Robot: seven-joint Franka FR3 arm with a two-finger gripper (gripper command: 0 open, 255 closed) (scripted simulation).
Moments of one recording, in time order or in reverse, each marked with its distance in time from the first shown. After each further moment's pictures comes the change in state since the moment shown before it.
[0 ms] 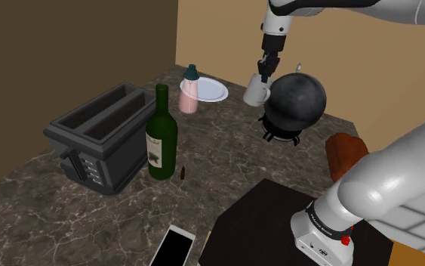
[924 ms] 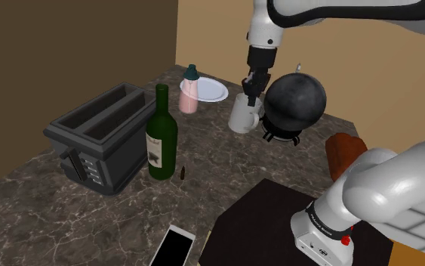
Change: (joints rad) arm 0.133 -0.234 0.197 -0.235 0.117 0.006 0.302
